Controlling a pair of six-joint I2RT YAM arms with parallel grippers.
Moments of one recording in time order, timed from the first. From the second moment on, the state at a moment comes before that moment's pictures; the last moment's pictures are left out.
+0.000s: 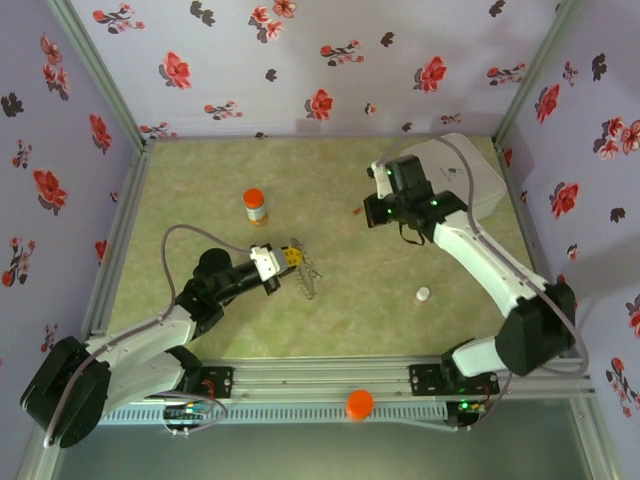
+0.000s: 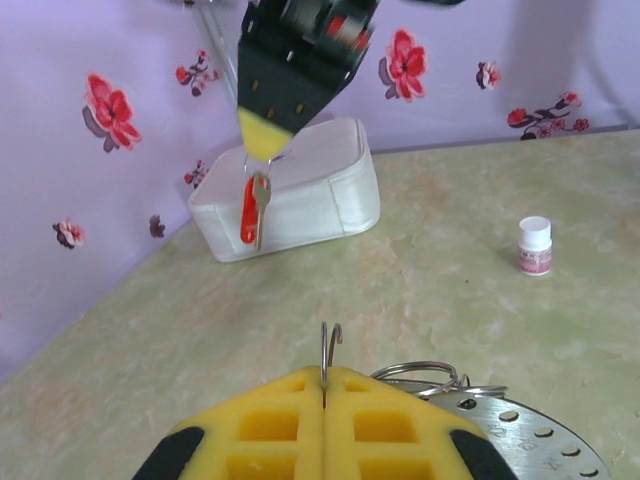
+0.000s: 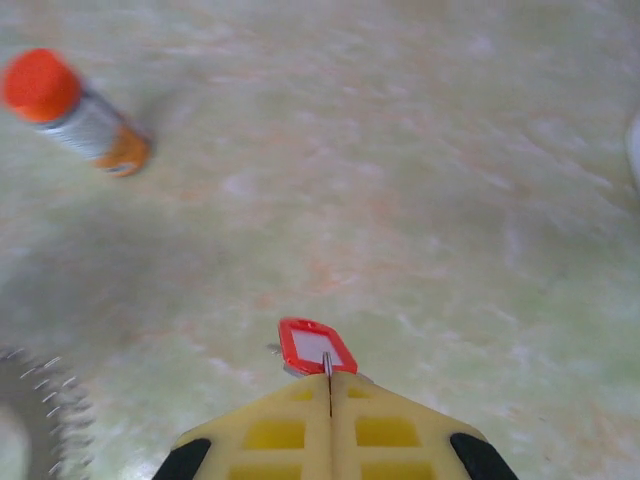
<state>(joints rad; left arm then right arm) -0.69 1.02 0.34 0.59 0.42 0.33 0.49 1.37 1.20 -0.59 -0.16 0.13</state>
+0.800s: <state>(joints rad) -0.69 1.09 0.40 0.53 0.52 0.16 0.67 1.20 1.05 -0.49 -0.51 -0.13</state>
